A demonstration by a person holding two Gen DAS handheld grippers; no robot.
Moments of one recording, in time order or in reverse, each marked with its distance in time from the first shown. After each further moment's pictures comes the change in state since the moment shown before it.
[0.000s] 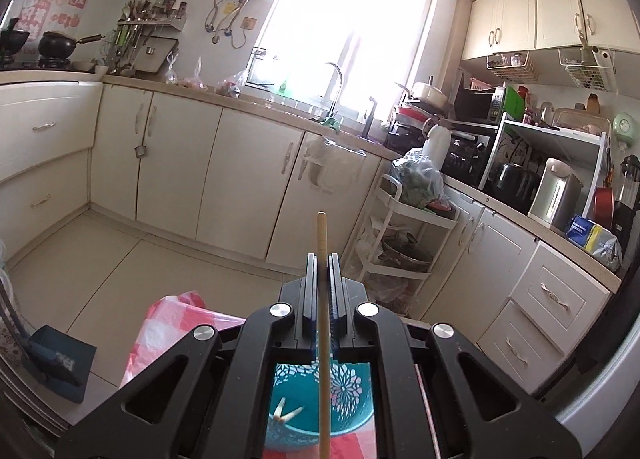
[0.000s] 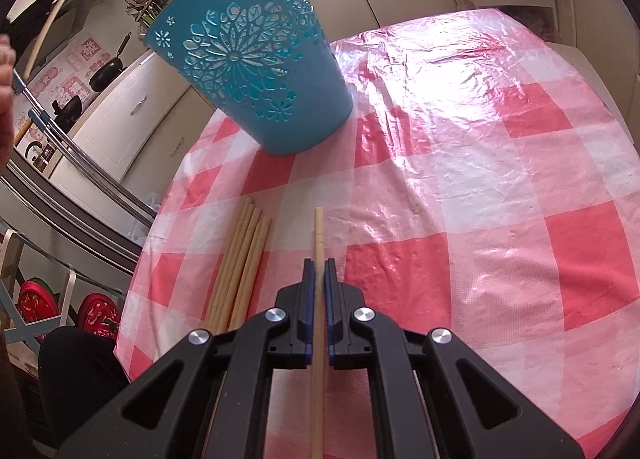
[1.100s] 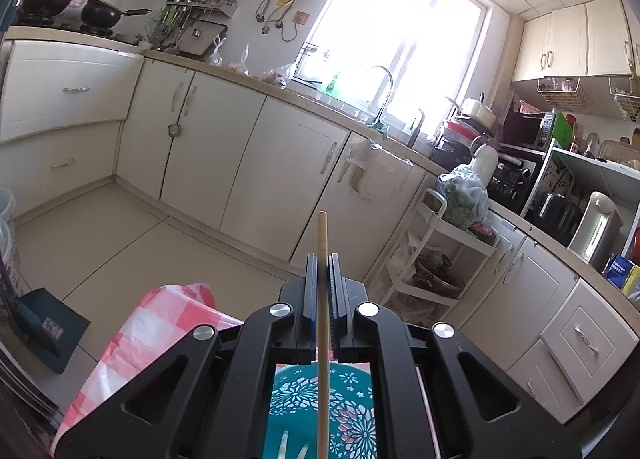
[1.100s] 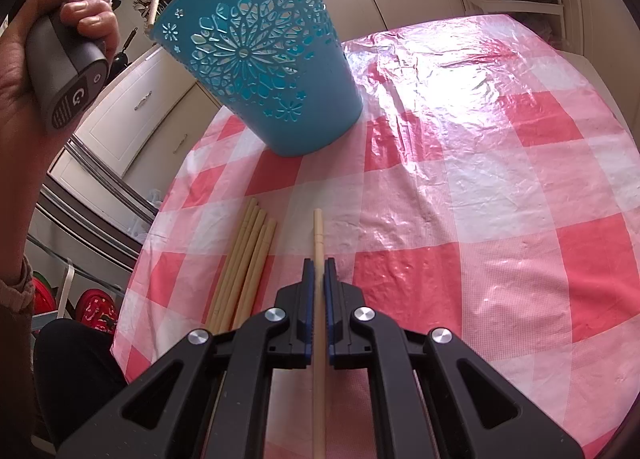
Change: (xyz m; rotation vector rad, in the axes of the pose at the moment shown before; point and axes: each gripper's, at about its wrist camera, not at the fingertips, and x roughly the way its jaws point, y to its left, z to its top) left arm 0.068 0.025 -0.024 -0.131 -0.041 0.125; right arm 0.006 0.003 0.002 -0.026 -0.004 0.011
